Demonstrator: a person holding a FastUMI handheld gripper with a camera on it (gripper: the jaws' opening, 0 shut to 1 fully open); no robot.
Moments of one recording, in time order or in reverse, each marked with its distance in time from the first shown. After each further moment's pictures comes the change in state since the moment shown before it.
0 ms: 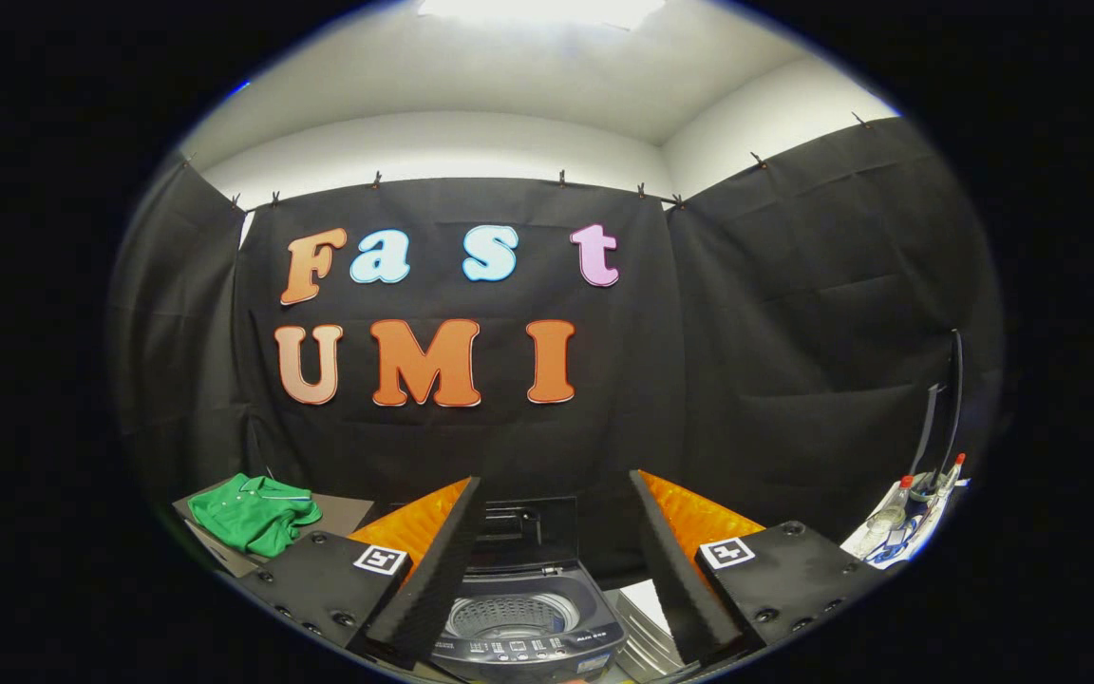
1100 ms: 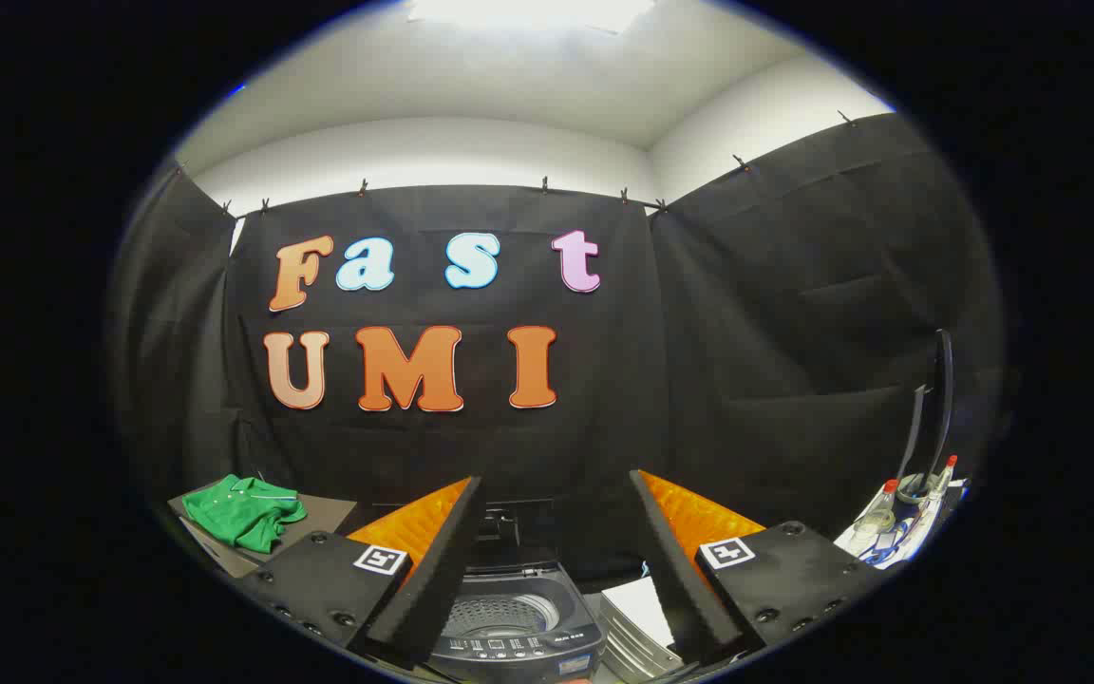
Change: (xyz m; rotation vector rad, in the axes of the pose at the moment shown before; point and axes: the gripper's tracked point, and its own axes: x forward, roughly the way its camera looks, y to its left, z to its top) arm -0.012 -0.042 0.000 0.013 -0.020 -0.039
